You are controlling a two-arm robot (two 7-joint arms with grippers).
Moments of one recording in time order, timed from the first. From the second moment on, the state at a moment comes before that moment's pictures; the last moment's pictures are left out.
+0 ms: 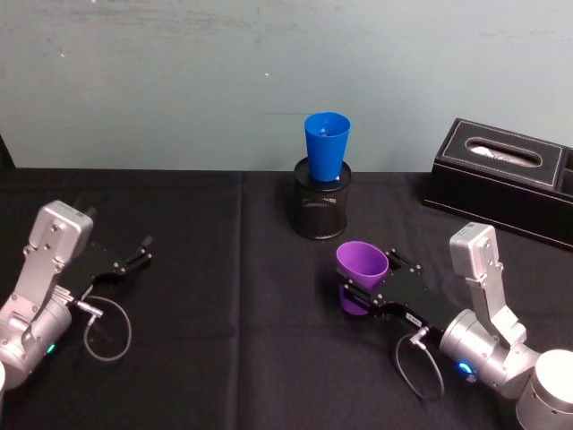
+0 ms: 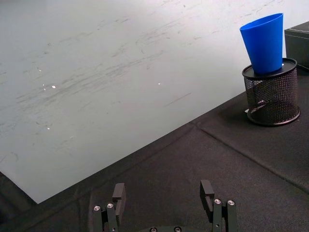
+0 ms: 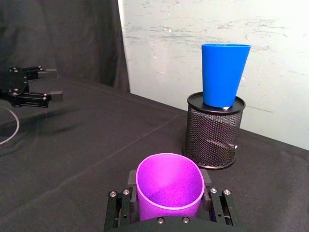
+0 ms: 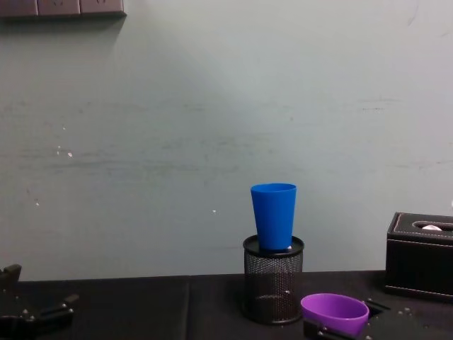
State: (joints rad) left arm -0.20 0.60 0.45 -1.41 -0.25 -0.12 0.03; right arm 0.28 0.31 -0.36 -1.17 0.31 -0.22 0.52
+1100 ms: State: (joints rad) left arm -0.20 0.60 0.45 -1.41 -0.25 -0.12 0.03; right arm 0.29 0.31 -0.36 -1.16 0.32 -0.21 0.52
